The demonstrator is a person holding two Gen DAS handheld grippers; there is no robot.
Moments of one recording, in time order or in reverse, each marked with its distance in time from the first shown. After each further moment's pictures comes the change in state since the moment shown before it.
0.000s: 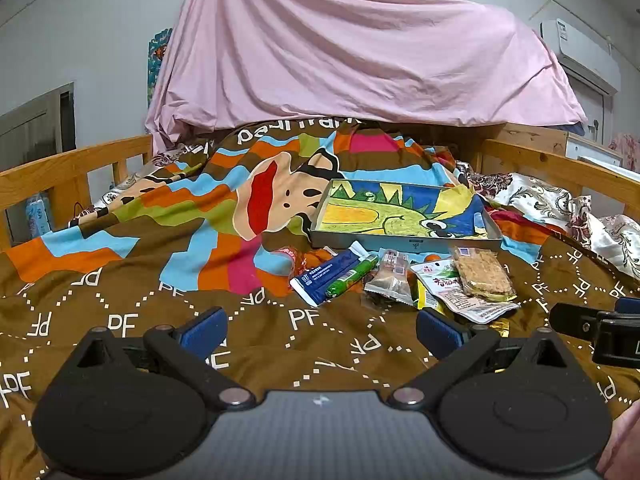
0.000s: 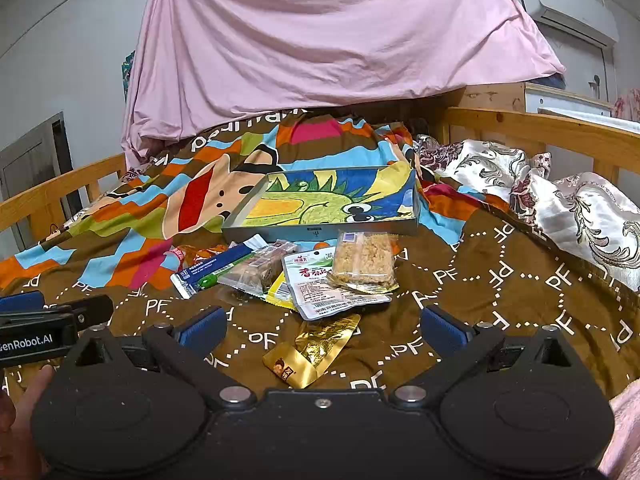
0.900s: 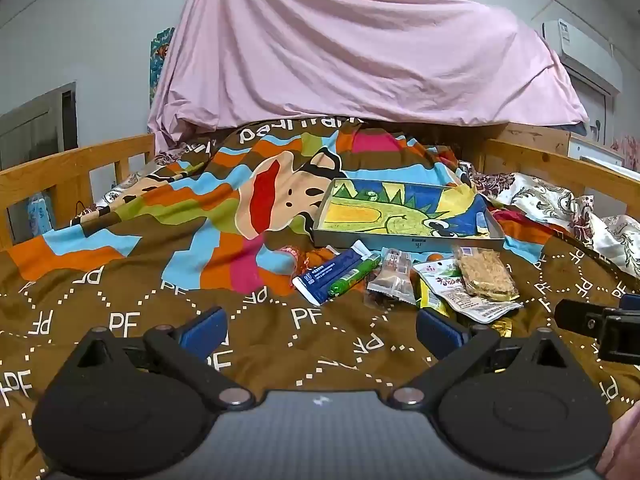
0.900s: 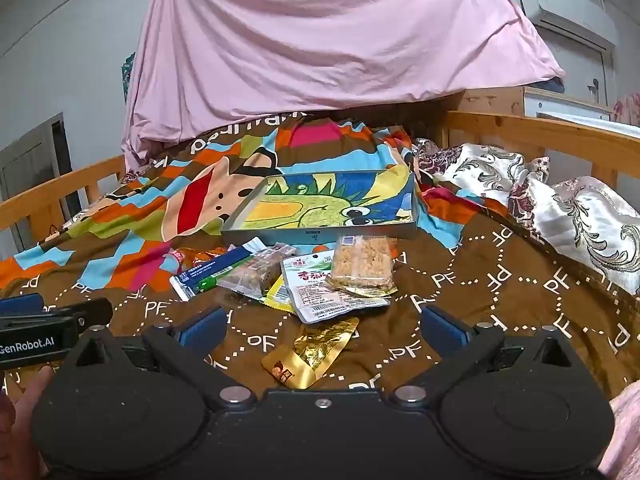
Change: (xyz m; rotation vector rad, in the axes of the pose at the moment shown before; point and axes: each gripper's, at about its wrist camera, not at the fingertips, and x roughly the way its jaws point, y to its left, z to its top) left arm 0.000 0.000 0.000 -0.002 0.003 0.001; right arm -0.001 0.000 0.000 -0.003 -0.003 -0.002
